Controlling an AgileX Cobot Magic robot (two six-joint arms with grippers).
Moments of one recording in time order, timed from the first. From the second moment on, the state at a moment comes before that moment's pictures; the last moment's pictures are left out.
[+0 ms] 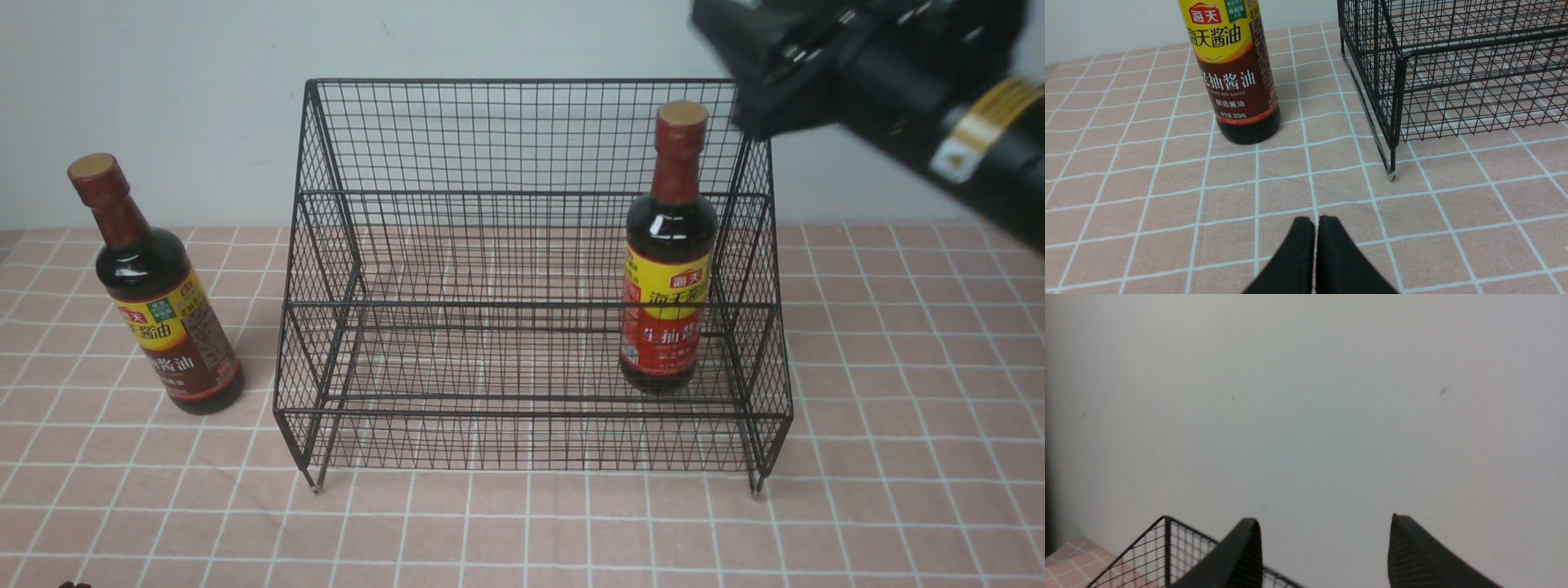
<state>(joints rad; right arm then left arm) 0.32 1.33 -0.96 -0.48 -0.41 0.39 -0.08 -0.01 0.03 -0.07 0.37 0.15</state>
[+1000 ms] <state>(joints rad) 0.32 0.44 -0.96 -0.19 0.90 0.47 -0.08 -0.01 0.03 -0.07 0.37 0.15</state>
